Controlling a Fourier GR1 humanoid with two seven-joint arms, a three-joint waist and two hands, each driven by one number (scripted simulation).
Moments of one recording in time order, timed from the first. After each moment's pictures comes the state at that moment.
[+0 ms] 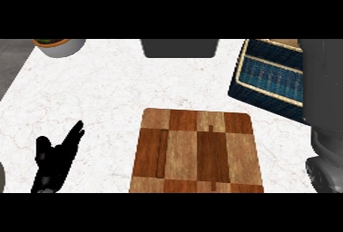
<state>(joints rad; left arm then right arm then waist) 0.10 0.32 -0.13 -1.49 0.18 0.12 0.23 -1.26 -0.21 -0.22 -1.27 1.13 -0.02 1.04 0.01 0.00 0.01</state>
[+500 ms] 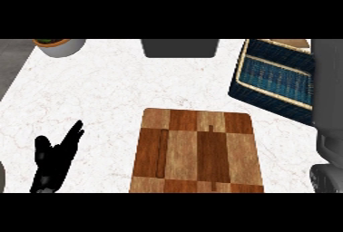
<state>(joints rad) 0.10 0.31 -0.11 -1.48 0.17 0.11 0.24 -1.15 -0.23 -0.34 -1.21 1.03 -0.14 0.94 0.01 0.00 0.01</state>
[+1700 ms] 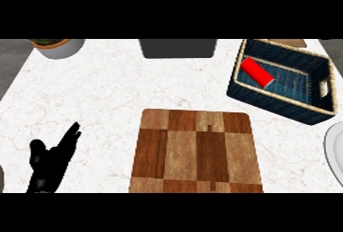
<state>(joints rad) 0.12 0.30 -0.07 -1.47 0.16 0.06 0.21 -0.87 -0.40 -0.37 -1.16 0.96 -0.17 0.74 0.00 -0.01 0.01</state>
